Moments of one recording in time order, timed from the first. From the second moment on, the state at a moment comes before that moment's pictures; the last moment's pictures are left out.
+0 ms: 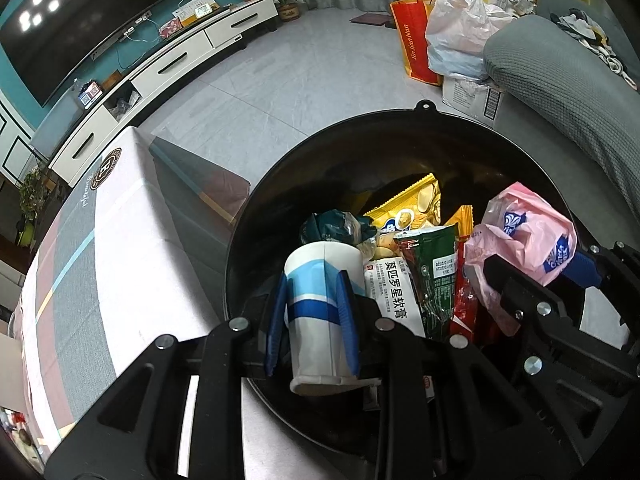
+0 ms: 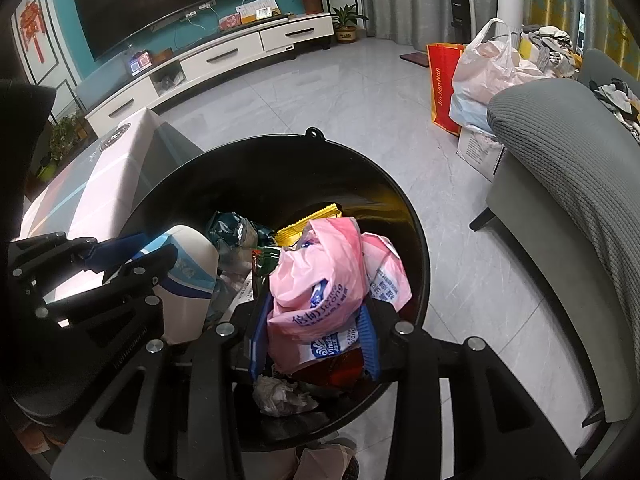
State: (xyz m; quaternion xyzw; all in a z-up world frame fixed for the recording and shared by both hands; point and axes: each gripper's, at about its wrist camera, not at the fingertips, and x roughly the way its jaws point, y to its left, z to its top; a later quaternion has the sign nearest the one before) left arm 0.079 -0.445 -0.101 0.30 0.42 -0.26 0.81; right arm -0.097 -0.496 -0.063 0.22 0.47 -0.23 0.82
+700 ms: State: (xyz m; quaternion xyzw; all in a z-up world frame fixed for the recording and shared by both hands) left arm 0.079 -0.445 -0.103 0.30 0.43 -0.27 0.81; right arm -0.098 -0.497 -0.066 0.20 0.48 -0.24 0.82
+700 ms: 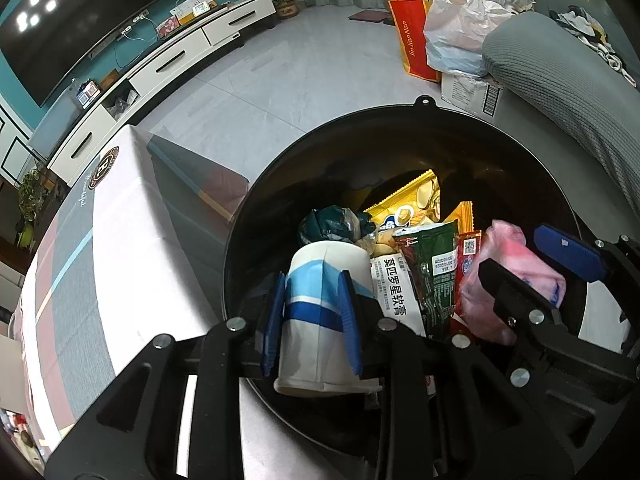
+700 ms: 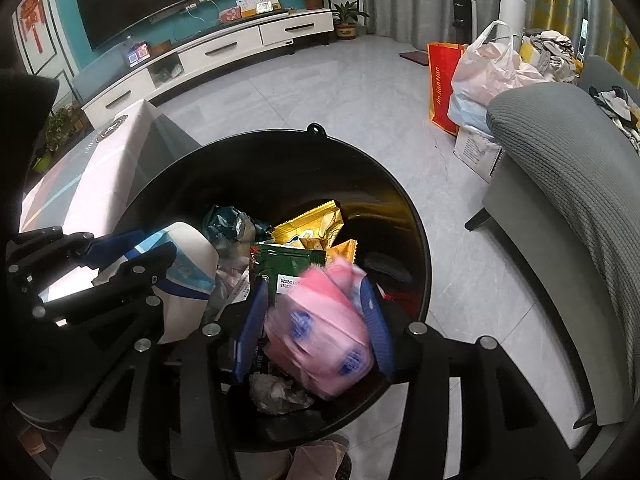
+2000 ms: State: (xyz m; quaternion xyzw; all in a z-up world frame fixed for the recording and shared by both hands) left arm 0.036 -0.368 -0.014 0.24 0.39 -0.27 0.85; right arm -0.145 -0.464 0.015 0.20 0.44 -0.27 0.83
